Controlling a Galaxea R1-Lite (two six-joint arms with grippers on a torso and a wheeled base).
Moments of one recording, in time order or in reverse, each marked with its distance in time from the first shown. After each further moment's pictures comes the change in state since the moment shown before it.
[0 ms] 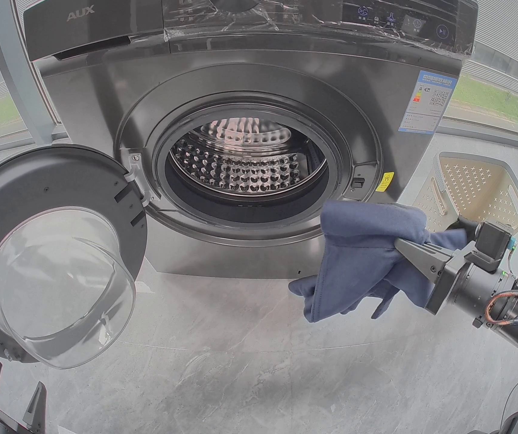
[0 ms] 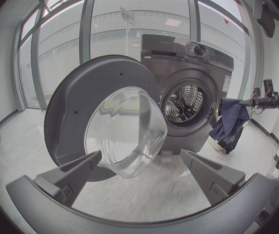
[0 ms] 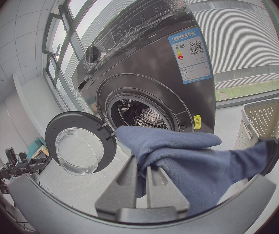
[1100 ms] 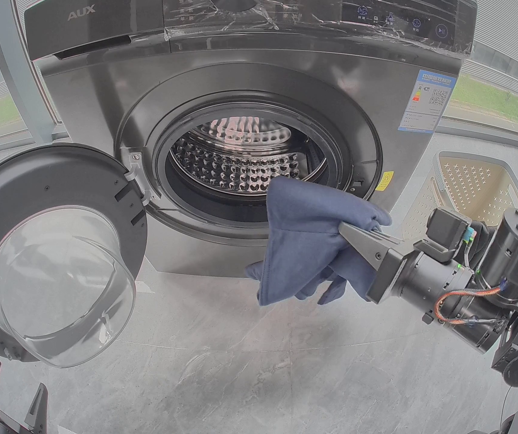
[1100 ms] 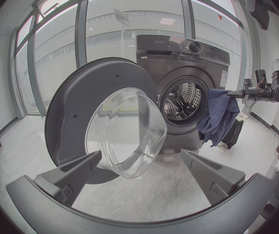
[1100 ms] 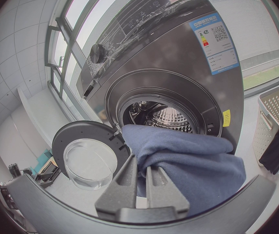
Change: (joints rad) left arm 0.003 0.000 0.000 -0.004 -0.007 0.060; right arm 0.142 0.201 -0.138 -0.142 -0.080 0.091
